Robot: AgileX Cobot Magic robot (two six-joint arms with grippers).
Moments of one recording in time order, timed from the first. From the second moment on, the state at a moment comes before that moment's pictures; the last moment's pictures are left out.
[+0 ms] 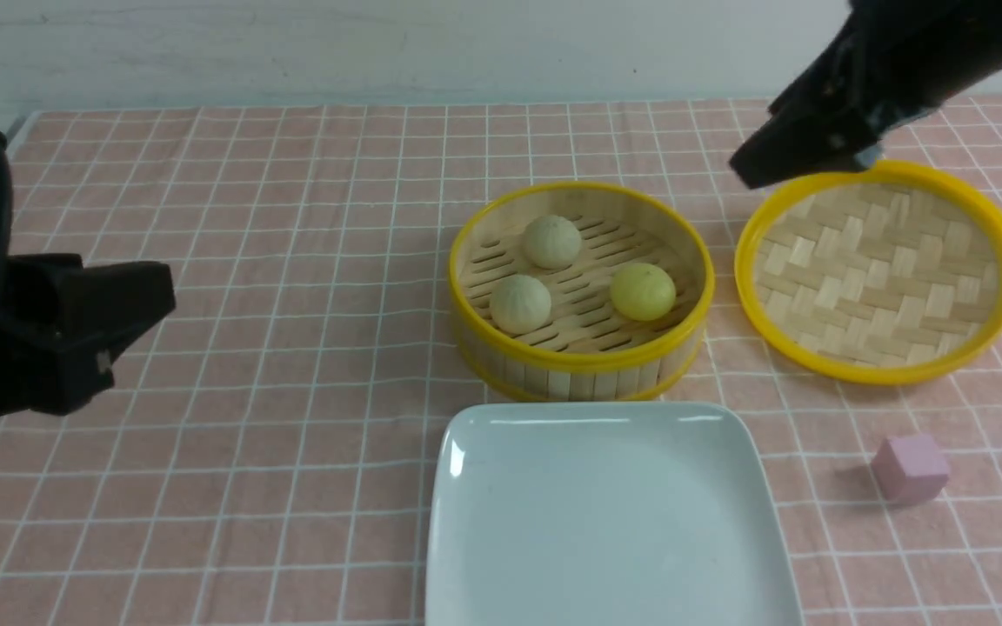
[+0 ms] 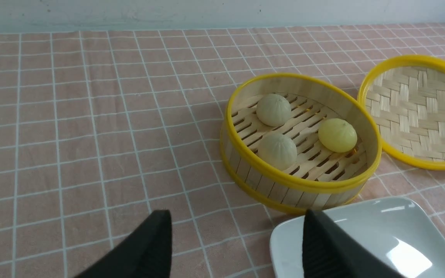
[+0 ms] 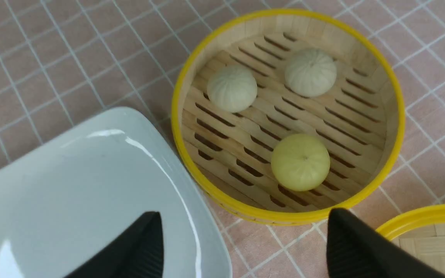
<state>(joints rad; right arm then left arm) 0.24 1.73 -1.74 0.50 1.14 -0.79 -0.01 0.75 -0.72 -0.74 0.58 0.64</state>
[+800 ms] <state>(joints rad) 0.30 2.22 -2.05 0.33 1.15 -0.57 -0.01 0.75 -0.72 -0.74 0.58 0.64</state>
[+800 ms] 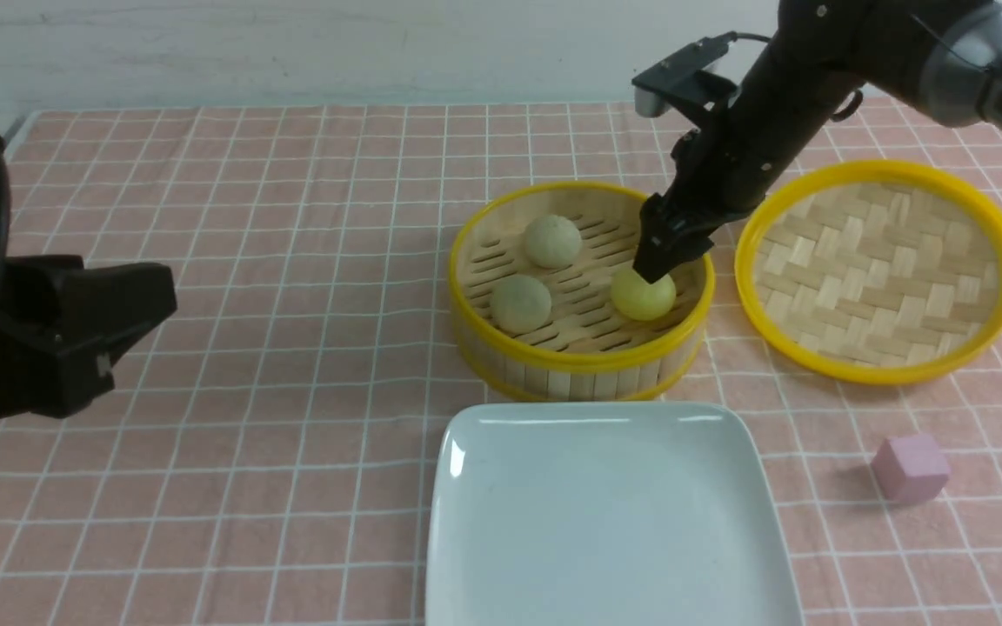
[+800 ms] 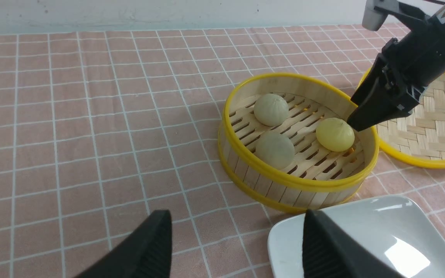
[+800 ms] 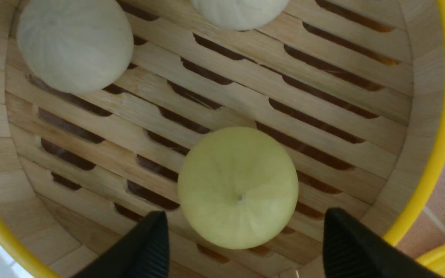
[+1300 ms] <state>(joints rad) 0.30 2.28 -2.05 0.36 1.11 -0.60 -0.01 0.77 -0.72 -0.74 0.59 0.64</state>
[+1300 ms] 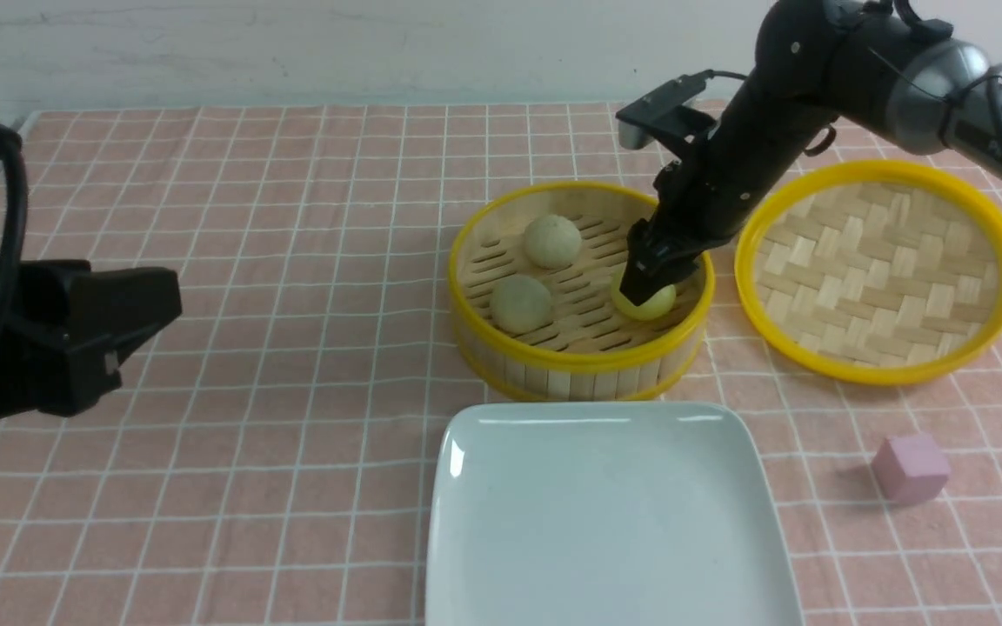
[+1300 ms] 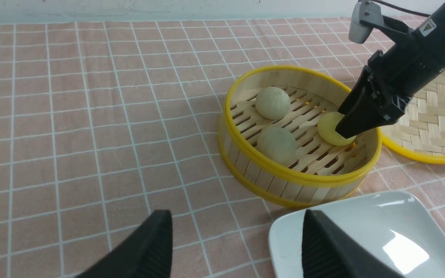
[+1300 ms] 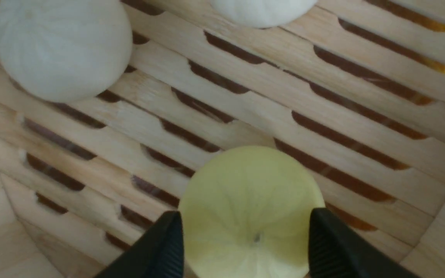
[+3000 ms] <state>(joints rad) 0.30 1.67 -1.69 0.49 1.26 -0.43 -0.01 0.77 -0.72 -0.74 0.59 0.64</state>
